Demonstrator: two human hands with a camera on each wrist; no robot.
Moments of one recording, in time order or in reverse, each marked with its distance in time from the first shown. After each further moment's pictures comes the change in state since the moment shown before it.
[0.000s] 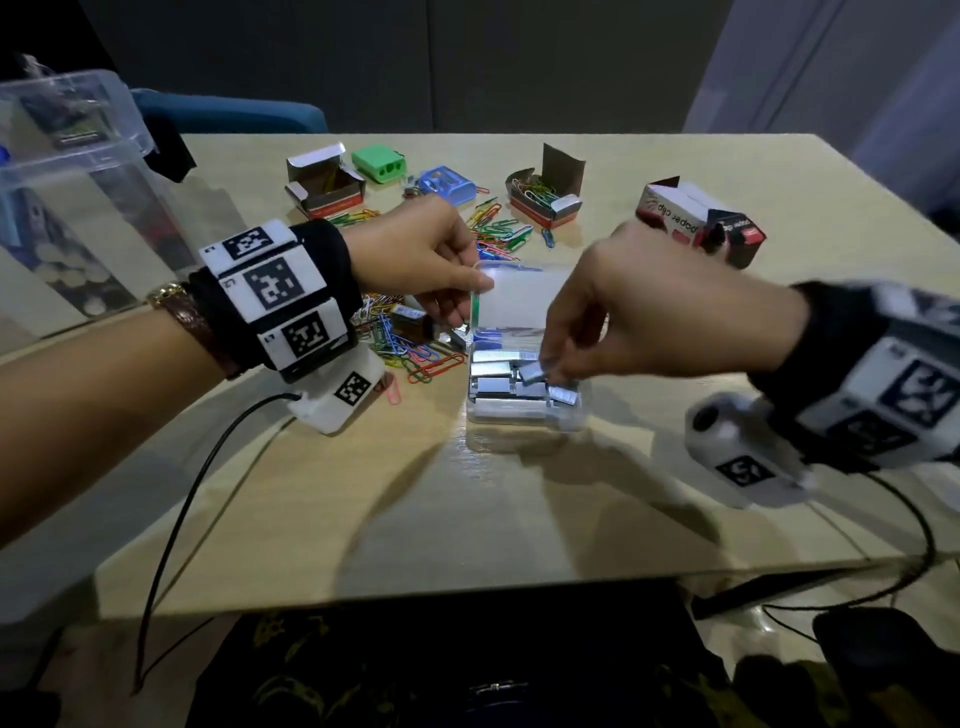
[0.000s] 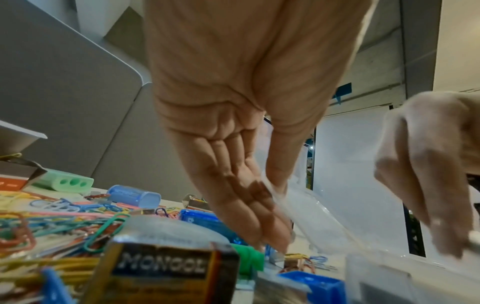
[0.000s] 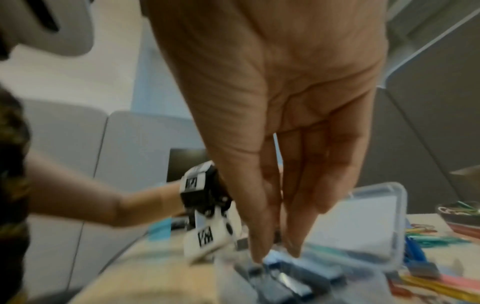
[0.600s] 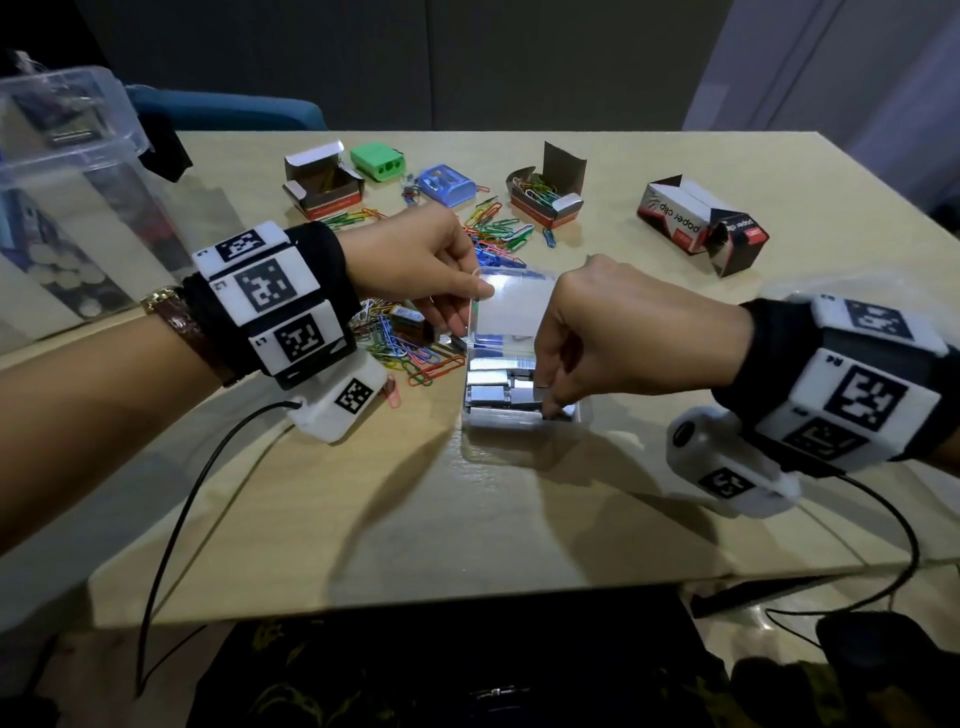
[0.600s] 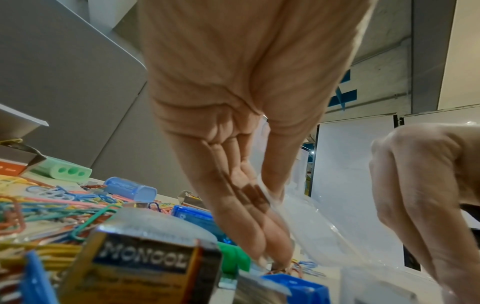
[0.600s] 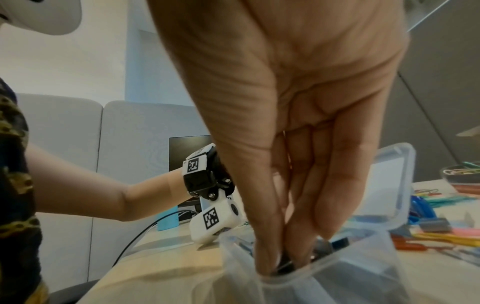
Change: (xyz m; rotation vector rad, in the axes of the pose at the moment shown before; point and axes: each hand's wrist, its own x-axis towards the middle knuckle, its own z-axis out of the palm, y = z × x) left_hand -0.001 0.002 0.003 -0.085 -0.046 -0.061; right_hand 0.013 -0.006 0.014 0.051 -0.159 0.078
